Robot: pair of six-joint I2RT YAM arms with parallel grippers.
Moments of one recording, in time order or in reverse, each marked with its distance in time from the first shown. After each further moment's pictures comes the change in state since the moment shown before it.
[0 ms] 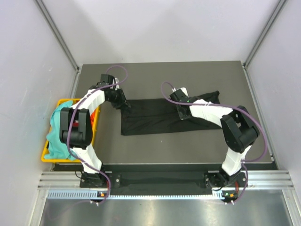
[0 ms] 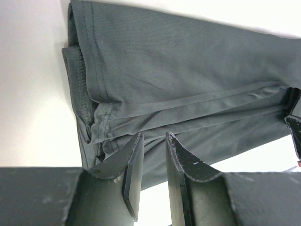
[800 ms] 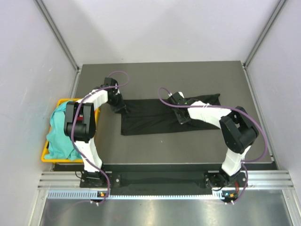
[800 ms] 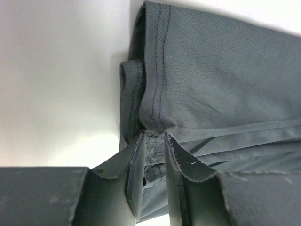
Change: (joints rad) left arm 0.000 0.124 0.007 -0.012 -0.145 0.030; right arm 0.041 -0.002 -0.013 -0.063 -0.051 -0.047
